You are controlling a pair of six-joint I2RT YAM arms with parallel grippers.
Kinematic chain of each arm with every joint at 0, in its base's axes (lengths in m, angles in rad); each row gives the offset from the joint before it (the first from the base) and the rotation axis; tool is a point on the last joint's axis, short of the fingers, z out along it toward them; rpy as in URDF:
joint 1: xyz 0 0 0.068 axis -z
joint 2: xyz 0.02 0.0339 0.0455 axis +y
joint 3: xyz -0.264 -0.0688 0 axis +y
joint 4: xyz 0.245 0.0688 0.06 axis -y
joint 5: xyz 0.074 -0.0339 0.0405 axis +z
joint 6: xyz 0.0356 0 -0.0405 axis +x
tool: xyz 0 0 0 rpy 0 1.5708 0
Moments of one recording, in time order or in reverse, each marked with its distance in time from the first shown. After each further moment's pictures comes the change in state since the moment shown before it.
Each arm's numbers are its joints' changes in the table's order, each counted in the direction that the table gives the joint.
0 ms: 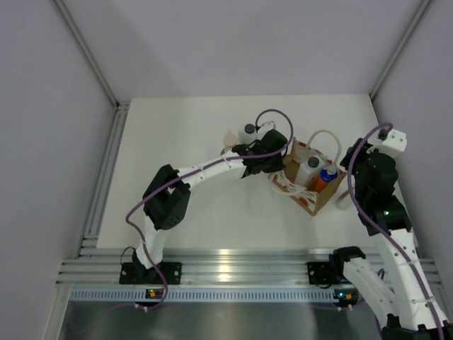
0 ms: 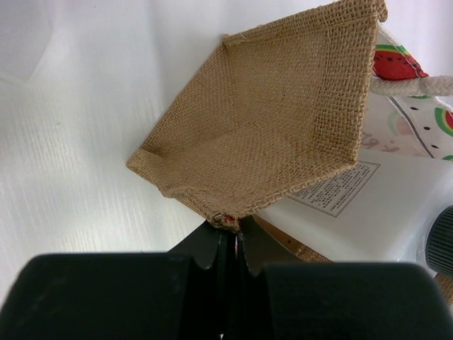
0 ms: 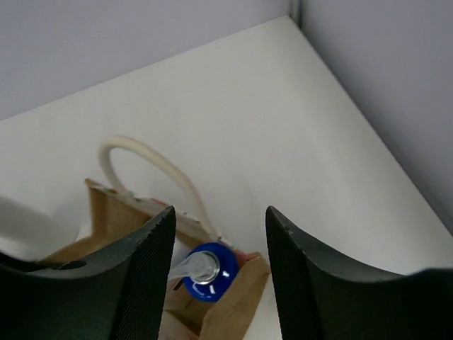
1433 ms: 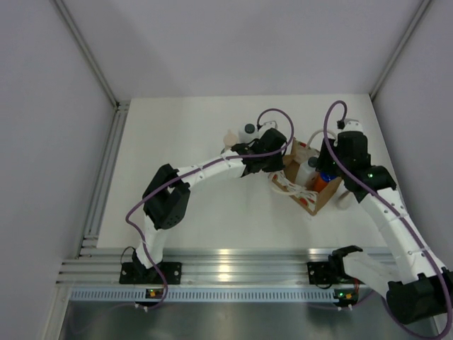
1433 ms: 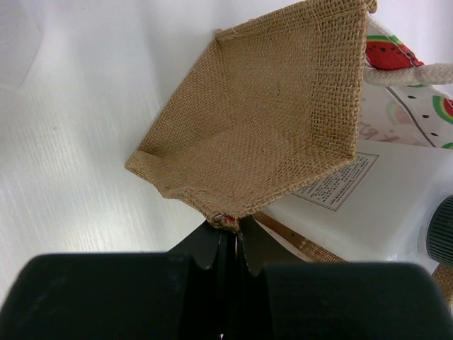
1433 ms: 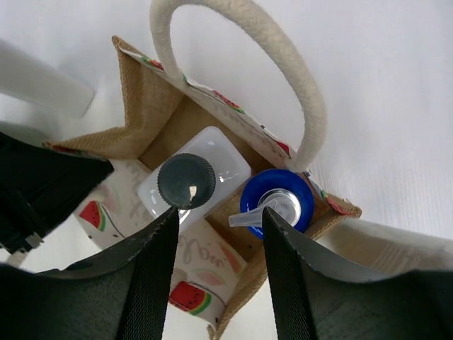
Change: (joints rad) left arm -0.006 0.000 -0.002 0.004 -0.043 0.050; right arm -0.078 0.342 -0.208 -0.319 0.322 -0.004
